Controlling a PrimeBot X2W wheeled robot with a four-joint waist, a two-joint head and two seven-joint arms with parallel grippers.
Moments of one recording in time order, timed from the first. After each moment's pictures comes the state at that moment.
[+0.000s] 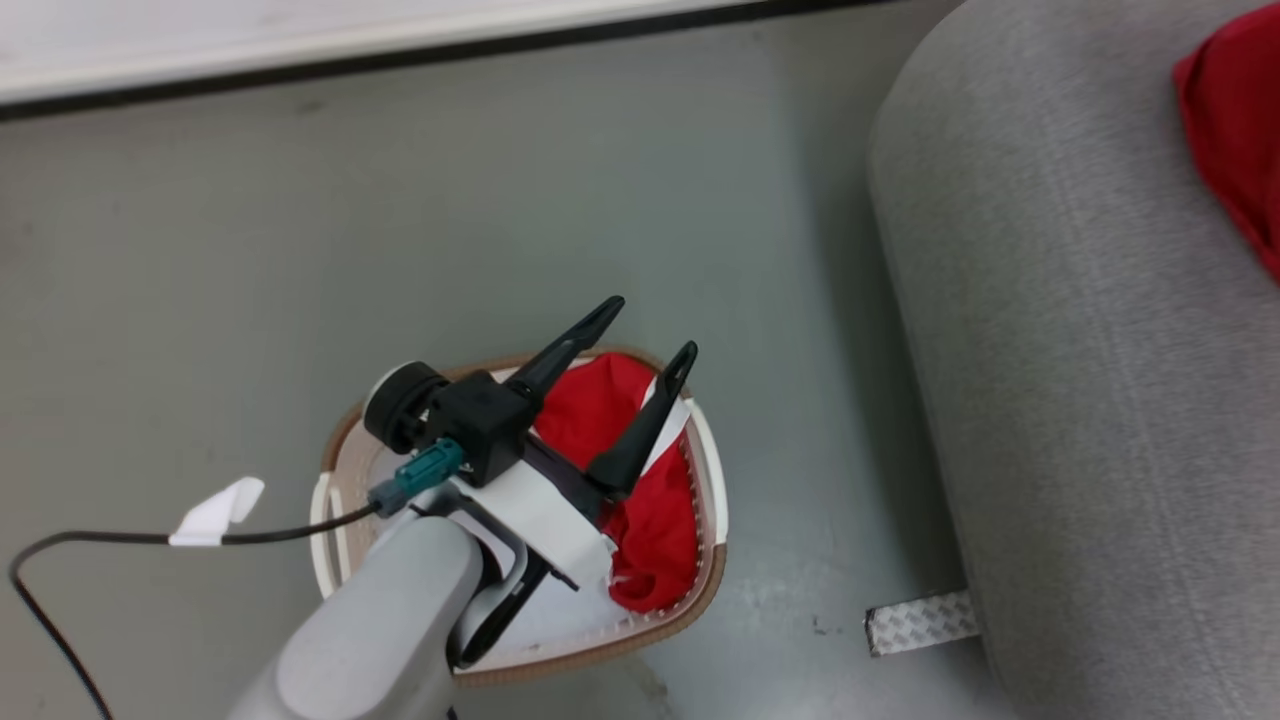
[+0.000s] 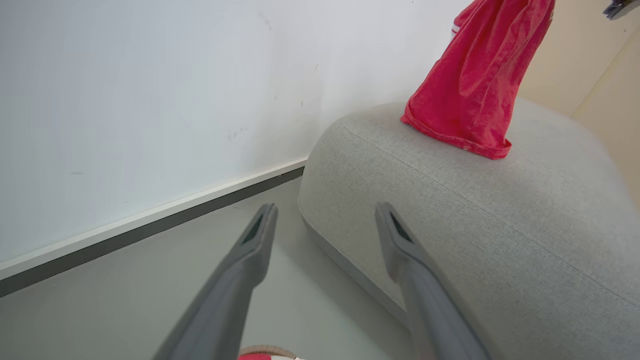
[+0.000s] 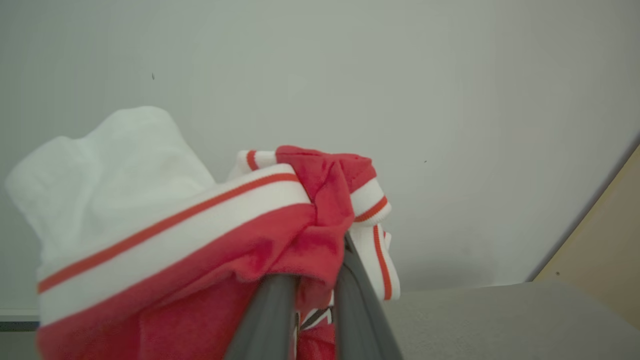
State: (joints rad) left arm -0.63 0.25 -0.67 0.27 -0.40 -0.11 -0.25; right arm -0.99 -0.68 0.09 0.56 0.54 0.13 -0.11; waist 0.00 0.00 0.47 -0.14
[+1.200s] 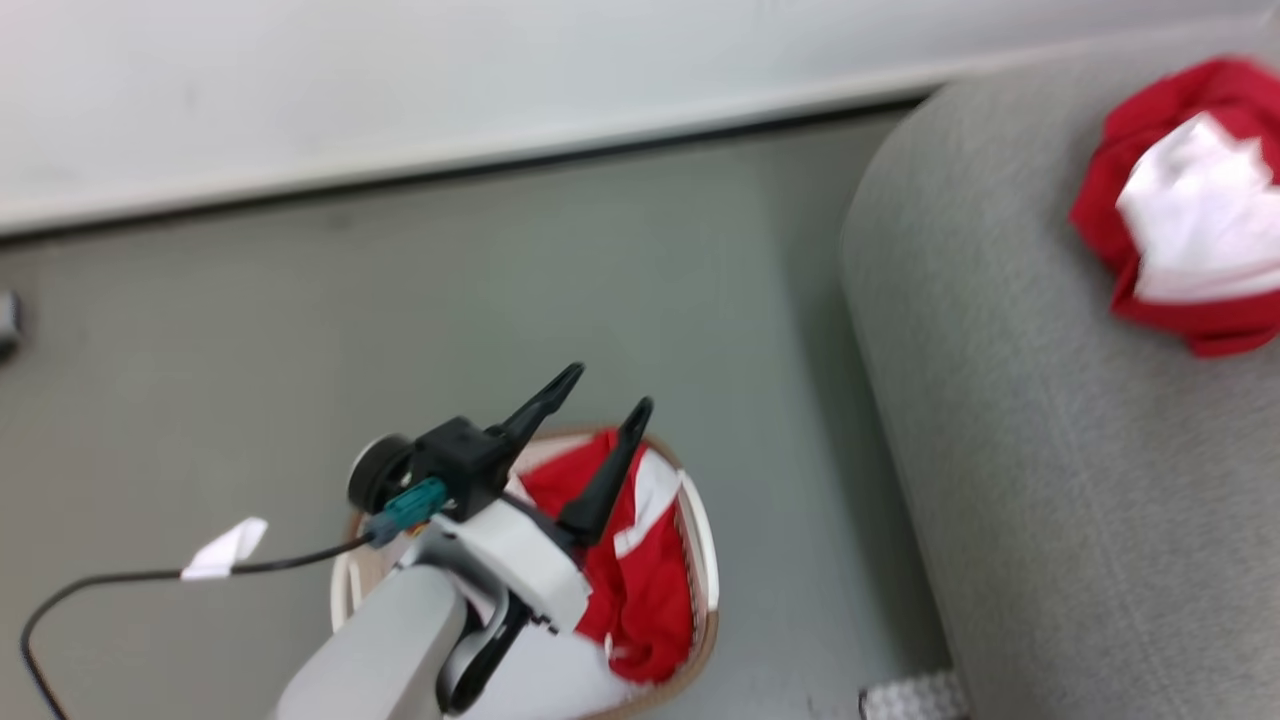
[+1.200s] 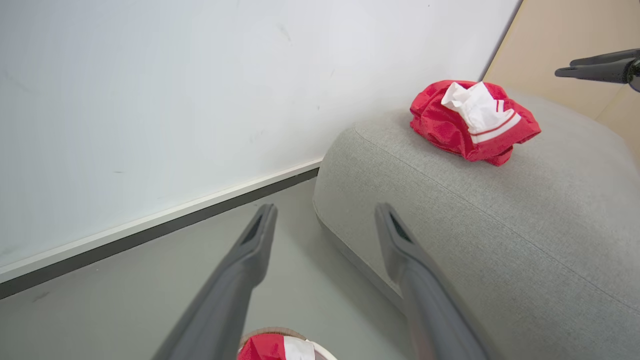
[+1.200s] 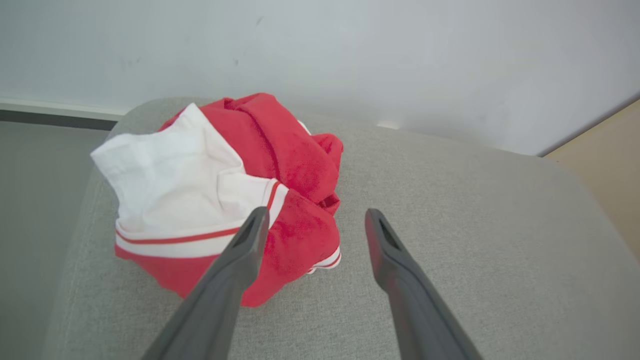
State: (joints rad) left arm -0.57 0.24 -0.65 0.38 -0.42 -0.06 -0.26; right arm -0.94 -0.70 0.55 0.88 0.65 0.13 0.11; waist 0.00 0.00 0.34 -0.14
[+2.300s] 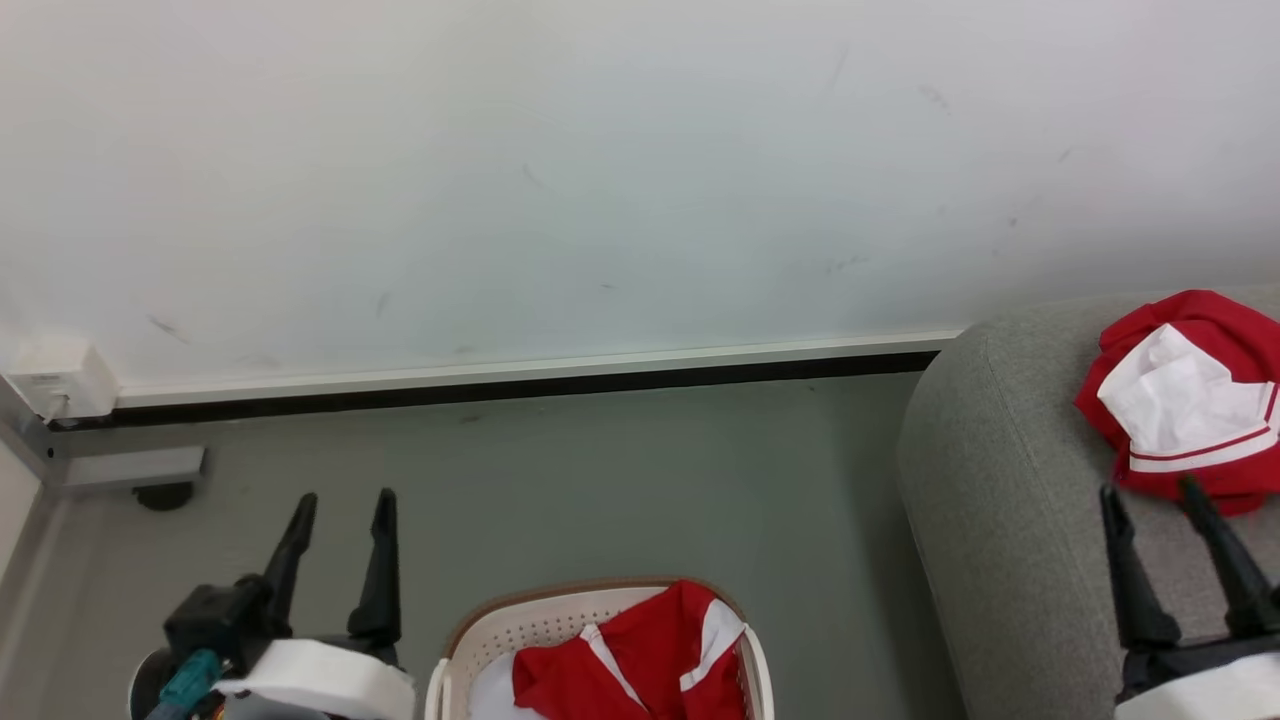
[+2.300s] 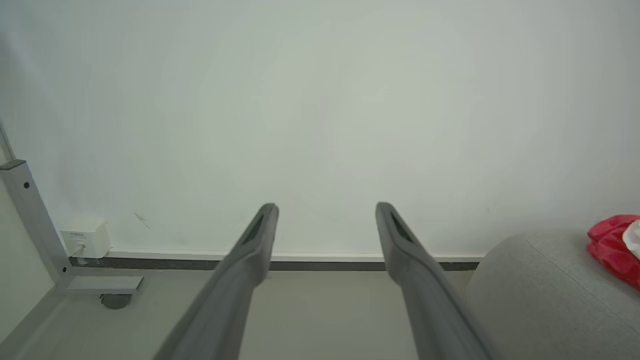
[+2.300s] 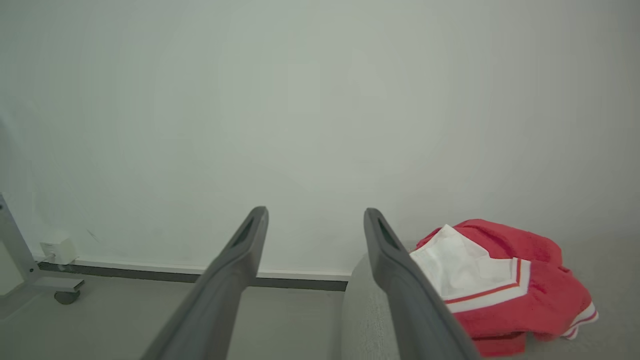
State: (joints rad) left arm -0.16 0.19 -0.16 0.23 -0.31 0.02 -0.26; right arm -0.15 -0.34 0.14 0.23 0.46 0.13 -0.26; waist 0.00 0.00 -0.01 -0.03
